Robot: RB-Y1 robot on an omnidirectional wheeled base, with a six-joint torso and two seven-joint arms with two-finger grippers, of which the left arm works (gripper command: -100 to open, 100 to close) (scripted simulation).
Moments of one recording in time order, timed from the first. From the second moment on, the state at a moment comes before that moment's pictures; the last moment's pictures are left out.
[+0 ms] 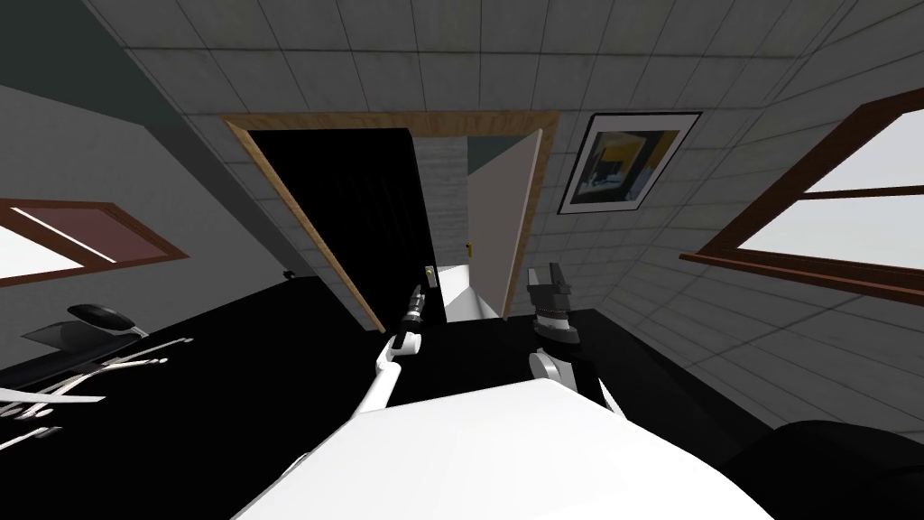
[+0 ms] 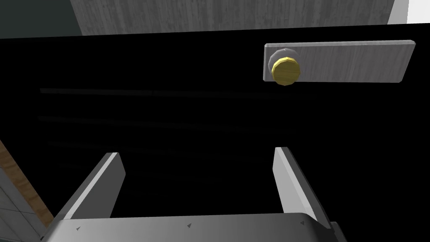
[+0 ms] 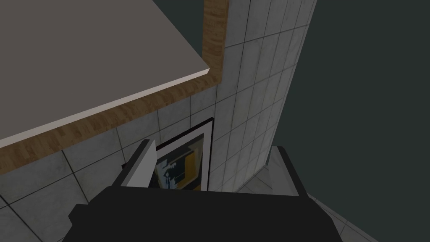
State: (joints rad) arm -0.18 0.12 -0.02 -1.17 0.09 -0.44 0.01
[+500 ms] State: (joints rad) arm -0.25 0.13 -0.02 -1.05 0.11 -0.44 0.01
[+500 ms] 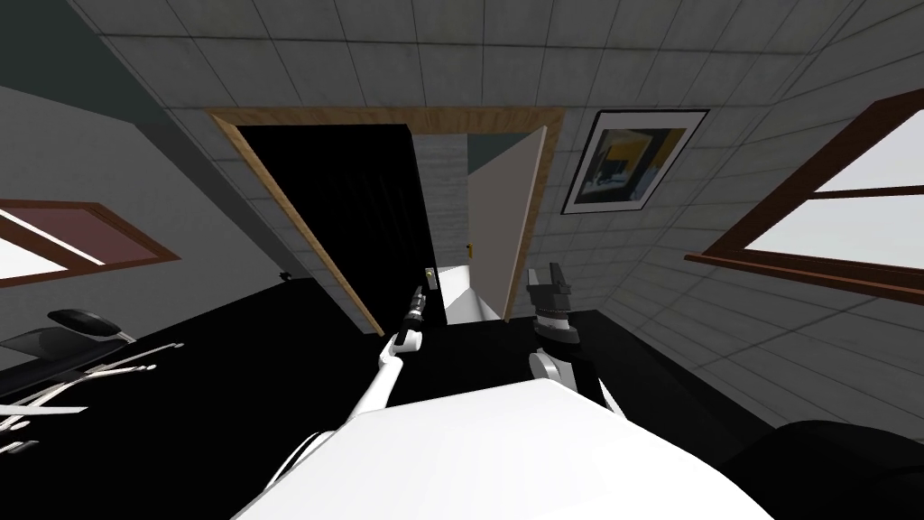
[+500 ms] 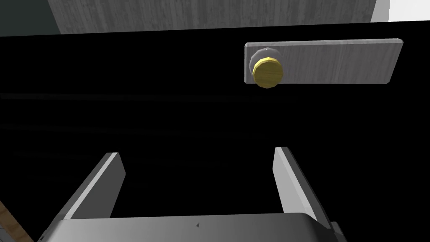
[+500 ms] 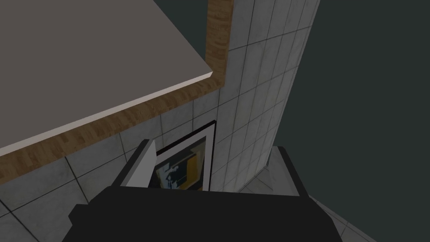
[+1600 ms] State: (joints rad) arm -0.40 0.14 -0.01 -0.76 0.16 -0.46 0.00
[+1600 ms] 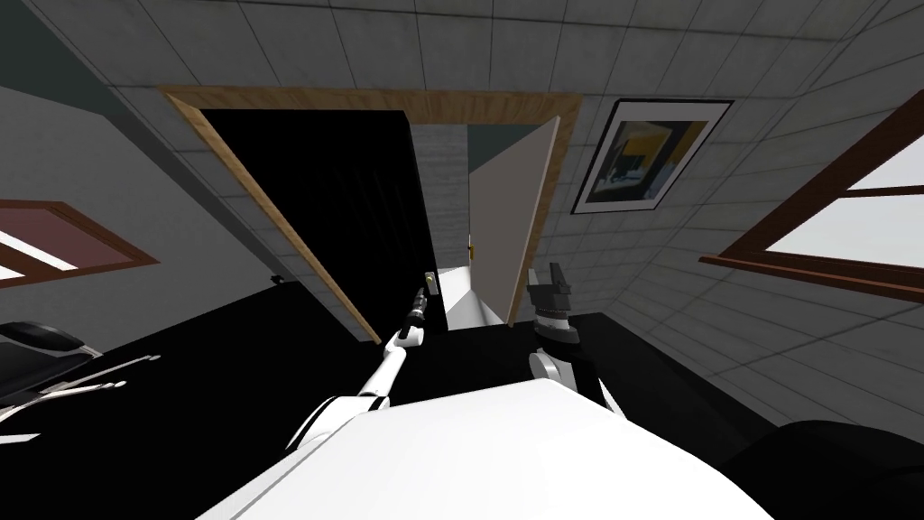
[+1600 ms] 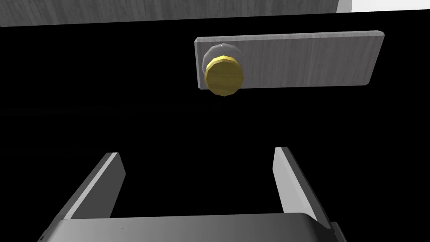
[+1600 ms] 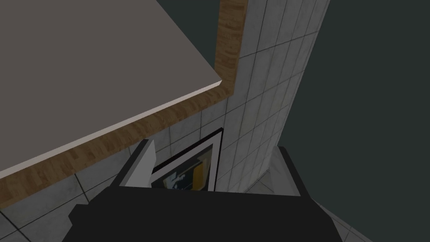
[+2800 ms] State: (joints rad) arm -0.44 0.15 0.01 -0.68 0.18 -0.46 0.00
